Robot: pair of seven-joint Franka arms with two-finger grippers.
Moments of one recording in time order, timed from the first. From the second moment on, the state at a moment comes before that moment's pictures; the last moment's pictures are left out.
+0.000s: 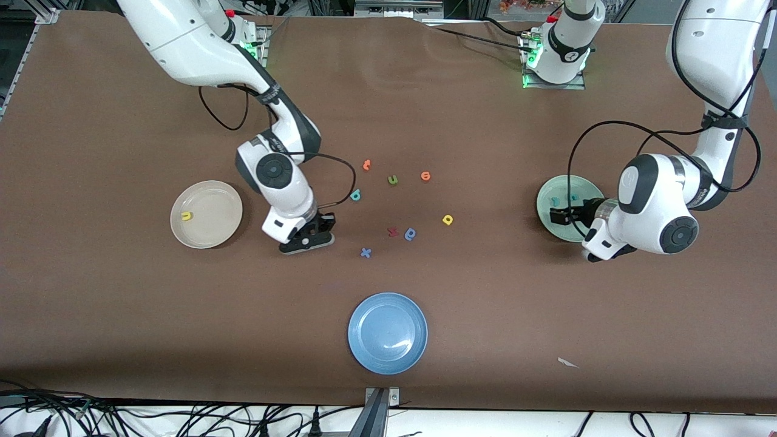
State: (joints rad) left arm 0.09 0.52 -0.18 -1.76 -0.10 1.82 -0.35; right arm 0.28 0.63 0.22 -1.80 -0.26 2.50 0.37
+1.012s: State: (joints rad) left arm -0.13 0.64 -0.32 -1.77 -0.12 2.27 -1.08; right arm -0.06 0.27 0.15 -2.26 -0.26 2.46 -0.22
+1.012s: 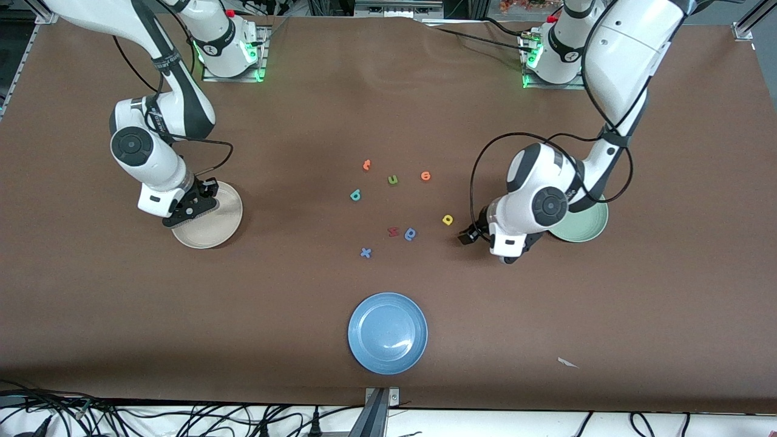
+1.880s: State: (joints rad) left arm -0.25 0.68 -0.31 -1.77 -0.04 2.28 -1.32; right arm 0.09 0.30 0.22 -2.21 -0.05 2.49 0.01
